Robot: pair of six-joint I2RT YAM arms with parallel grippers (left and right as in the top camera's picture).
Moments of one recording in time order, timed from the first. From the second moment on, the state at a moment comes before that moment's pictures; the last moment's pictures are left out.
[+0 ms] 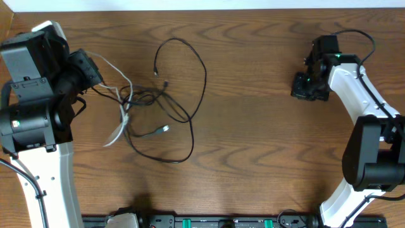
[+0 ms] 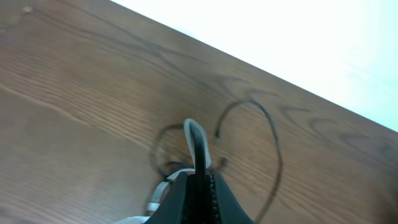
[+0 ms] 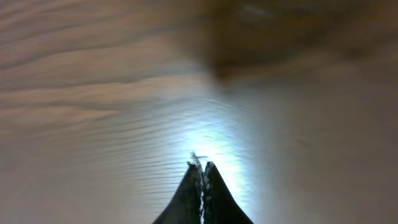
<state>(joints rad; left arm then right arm) 0.19 1.27 1.62 -1.02 0.08 -0.28 0.00 1.92 1.40 -0.85 -0.18 0.21</state>
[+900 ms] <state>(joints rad) 0.06 1.27 1.62 -0.99 0.74 -0.35 0.46 1.68 1.40 -0.29 -0.81 -0.03</state>
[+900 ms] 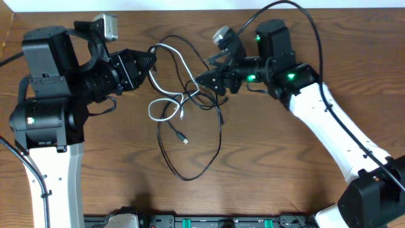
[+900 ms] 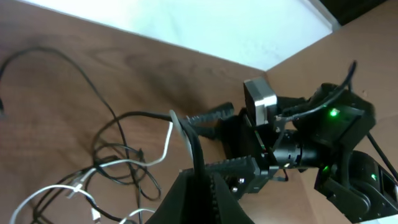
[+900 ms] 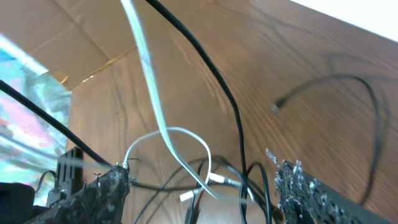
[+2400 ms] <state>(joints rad) 0.06 1.48 1.61 -1.18 0.33 -0.21 0.35 1.28 1.40 -0.60 -0.28 0.05</state>
